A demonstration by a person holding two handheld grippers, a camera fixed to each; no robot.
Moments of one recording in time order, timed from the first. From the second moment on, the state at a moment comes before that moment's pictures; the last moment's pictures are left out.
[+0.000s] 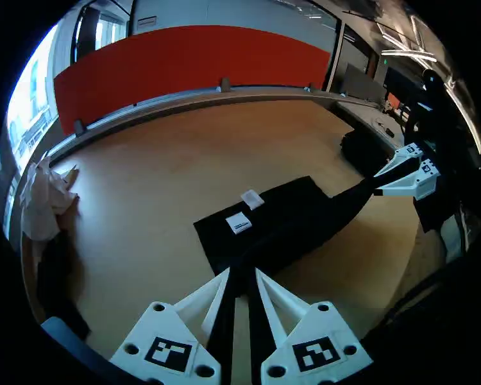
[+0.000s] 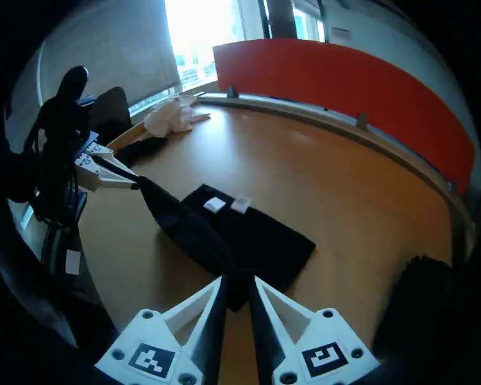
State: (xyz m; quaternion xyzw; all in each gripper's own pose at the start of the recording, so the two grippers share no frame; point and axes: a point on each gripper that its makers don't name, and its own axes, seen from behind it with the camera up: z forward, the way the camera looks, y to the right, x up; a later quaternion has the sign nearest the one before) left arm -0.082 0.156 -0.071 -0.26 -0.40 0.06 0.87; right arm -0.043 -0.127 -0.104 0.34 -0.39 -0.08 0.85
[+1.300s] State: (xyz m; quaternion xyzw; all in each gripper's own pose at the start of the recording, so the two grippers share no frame) left arm -0.175 0.162 -0.001 -0.23 -0.43 0.09 0.87; right arm -0.138 -0.108 -0.029 0.27 -0.44 -0.09 0.85
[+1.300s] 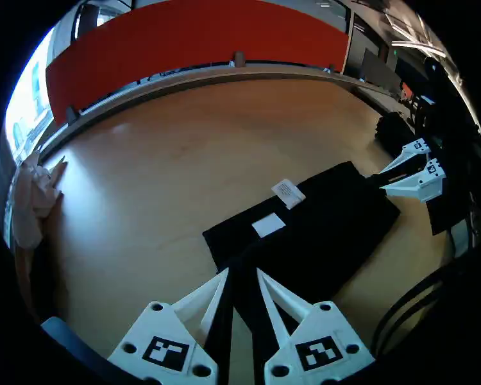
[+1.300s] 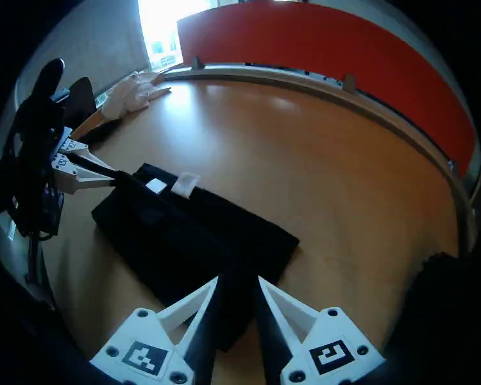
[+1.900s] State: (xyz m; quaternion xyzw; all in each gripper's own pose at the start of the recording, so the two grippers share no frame) left arm -0.174 0.146 0.025 -0.21 -0.41 0.13 0.88; right arm -0.140 -0.090 0.010 0.23 -0.41 -0.14 0.87
